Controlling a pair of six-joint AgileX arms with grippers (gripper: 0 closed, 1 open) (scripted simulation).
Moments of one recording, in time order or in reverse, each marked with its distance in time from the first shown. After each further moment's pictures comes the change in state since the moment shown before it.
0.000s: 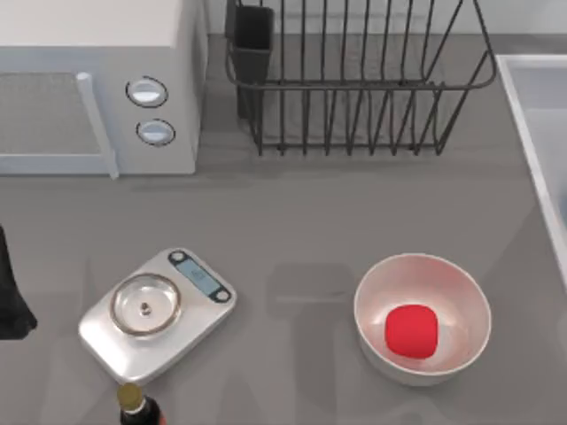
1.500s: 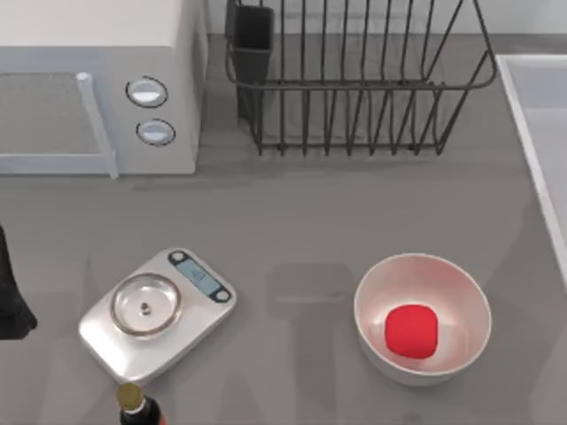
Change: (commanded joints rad) left arm 0.000 0.000 0.000 0.000 0.000 0.000; right arm -0.082 -0.242 -0.118 -0.126 -0.010 -0.087
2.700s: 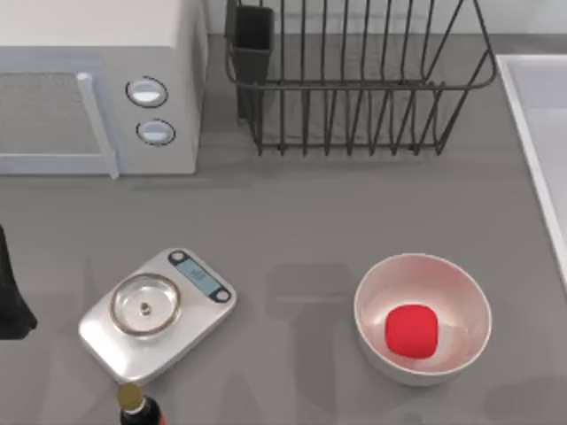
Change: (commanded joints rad) left arm 0.000 0.000 0.000 0.000 0.000 0.000; right arm -0.334 -0.942 -0.463 -0.496 -0.038 -0.345
